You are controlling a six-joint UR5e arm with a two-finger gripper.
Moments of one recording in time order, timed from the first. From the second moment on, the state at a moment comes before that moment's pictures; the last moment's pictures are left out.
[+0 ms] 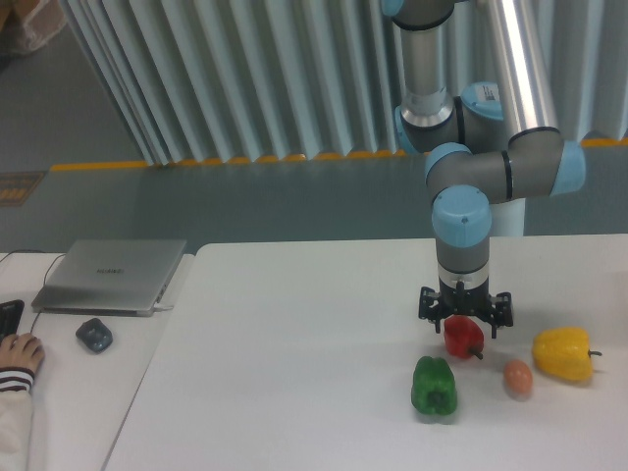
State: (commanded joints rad) arm 2.25 -1.90 -1.73 -1.14 1.57 0.22
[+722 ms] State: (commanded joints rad) arm 2.24 -1.89 -1.67 -1.19 1.55 0.29
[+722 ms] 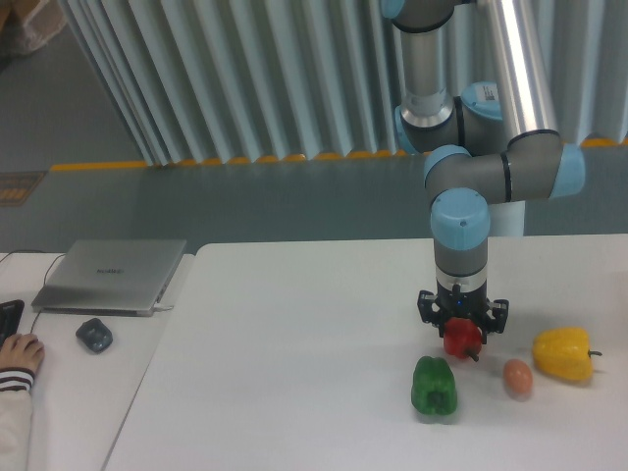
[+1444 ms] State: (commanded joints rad) arm 2.39 -1.83 -1.51 -1.33 1.55 1.03
